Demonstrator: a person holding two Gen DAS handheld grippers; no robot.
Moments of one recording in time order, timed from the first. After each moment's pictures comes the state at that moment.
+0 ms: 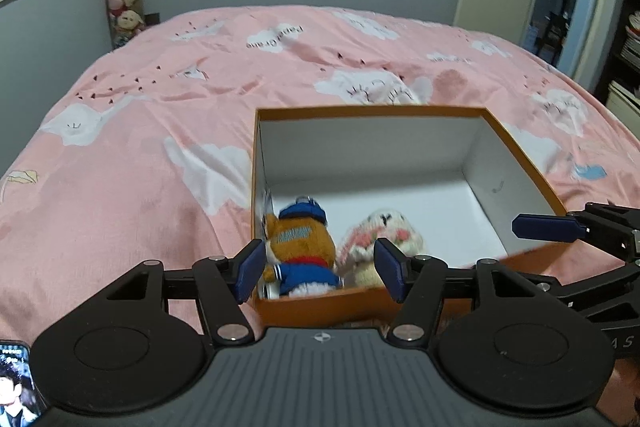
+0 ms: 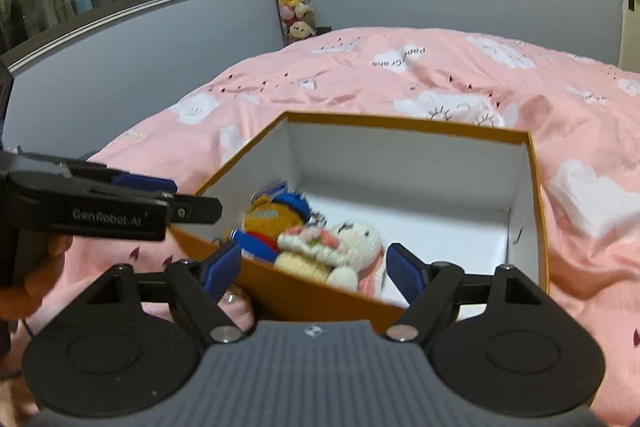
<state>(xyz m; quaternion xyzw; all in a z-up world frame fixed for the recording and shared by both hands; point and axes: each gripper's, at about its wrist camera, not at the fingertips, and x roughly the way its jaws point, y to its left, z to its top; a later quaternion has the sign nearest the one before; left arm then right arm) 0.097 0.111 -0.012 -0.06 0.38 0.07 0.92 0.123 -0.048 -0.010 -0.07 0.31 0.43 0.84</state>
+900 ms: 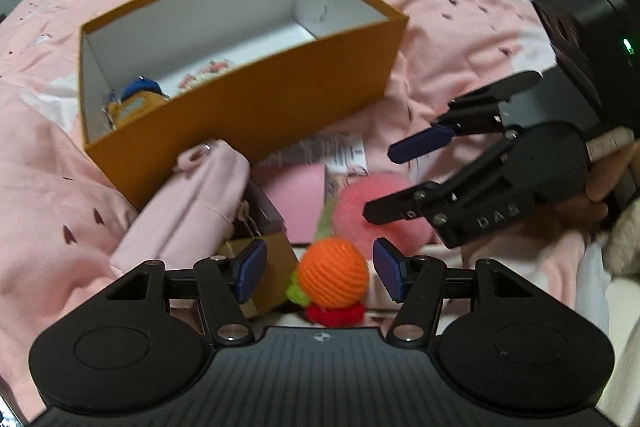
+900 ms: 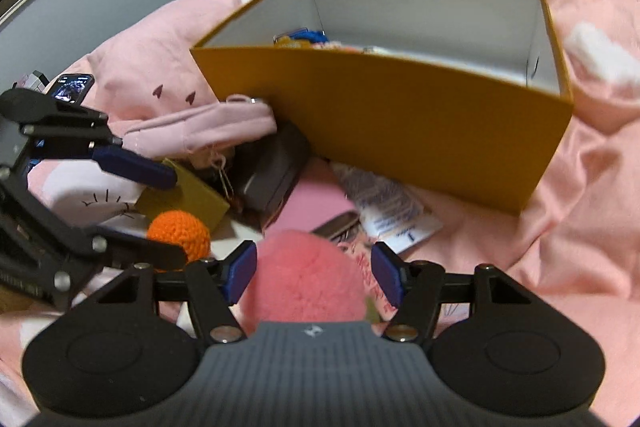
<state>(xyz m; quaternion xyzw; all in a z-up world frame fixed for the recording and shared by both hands) 0.034 0.041 -0.053 0.04 0.50 -0.15 0.85 0.079 -0.088 -0.067 -0.12 0.45 0.44 0.77</state>
